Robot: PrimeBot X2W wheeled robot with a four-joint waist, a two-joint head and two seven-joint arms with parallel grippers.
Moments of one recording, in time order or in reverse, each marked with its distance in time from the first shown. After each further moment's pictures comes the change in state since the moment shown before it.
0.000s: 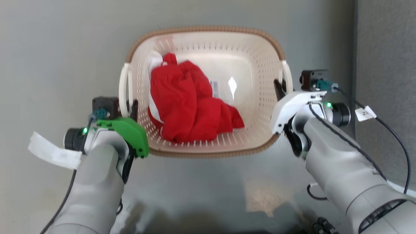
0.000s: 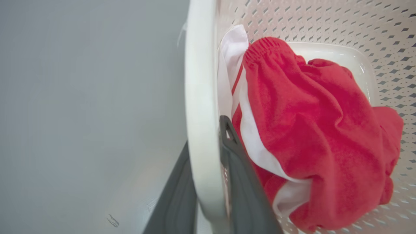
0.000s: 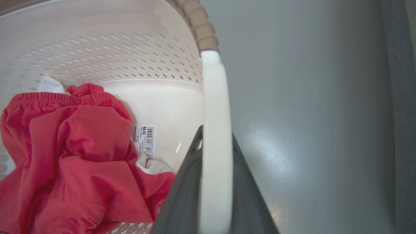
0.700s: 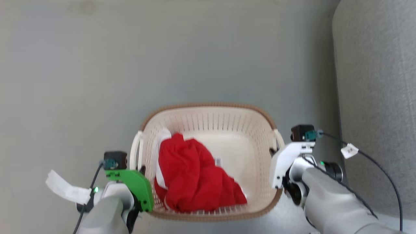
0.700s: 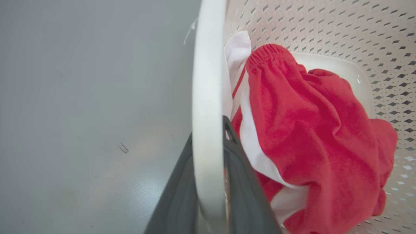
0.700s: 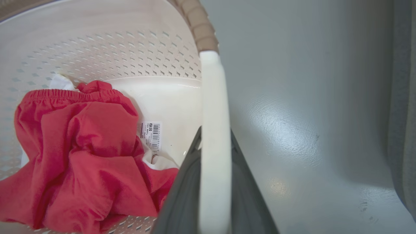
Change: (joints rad) left arm 0.186 -0.012 -0.062 0.092 -0.132 -0.025 0.115; right arm 0.193 0.014 0.101 0.052 0.140 0.026 0.173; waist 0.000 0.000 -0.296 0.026
